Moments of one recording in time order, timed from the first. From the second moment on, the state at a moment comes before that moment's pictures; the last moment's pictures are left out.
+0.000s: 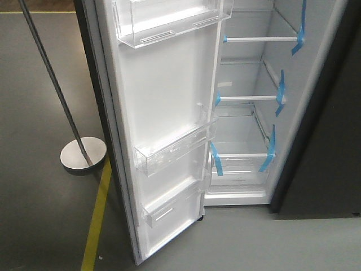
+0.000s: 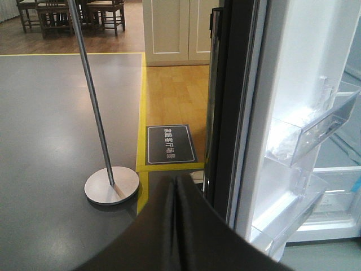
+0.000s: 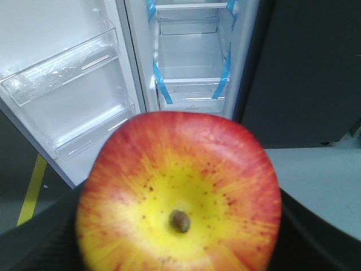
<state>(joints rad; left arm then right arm) -0.04 -0.01 0.03 0.12 0.26 -0.21 0.09 0.46 -0.86 -0.07 1.12 0.15</state>
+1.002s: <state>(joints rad) -0.04 -0.01 0.03 0.12 0.26 -0.21 0.09 0.46 -0.86 -0.07 1.12 0.15</state>
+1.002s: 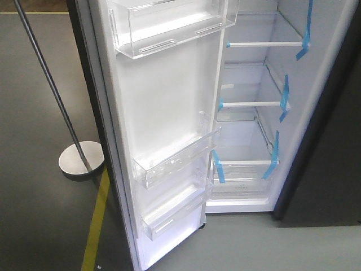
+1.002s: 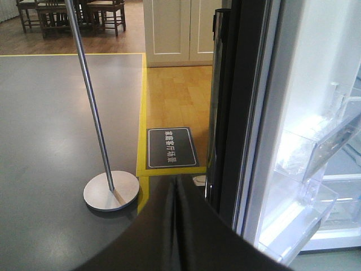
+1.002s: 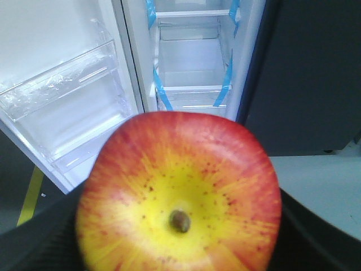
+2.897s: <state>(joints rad) -0.04 -0.01 0.03 0.12 0.26 -0.21 0.09 0.46 -0.86 -0.07 1.12 0.15</state>
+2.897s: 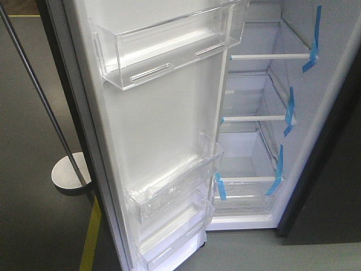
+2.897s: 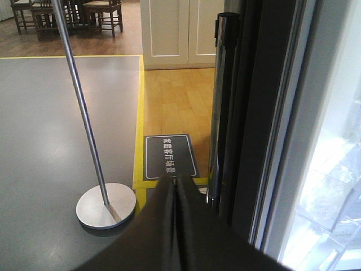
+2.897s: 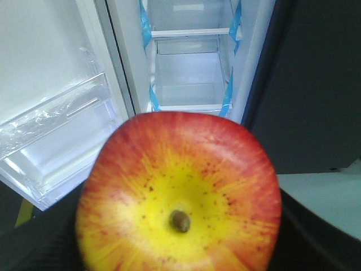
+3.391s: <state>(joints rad) -0.04 -0.01 0.03 0.12 0.26 -0.21 0.09 0.46 -0.86 -0.07 1.12 0.15</state>
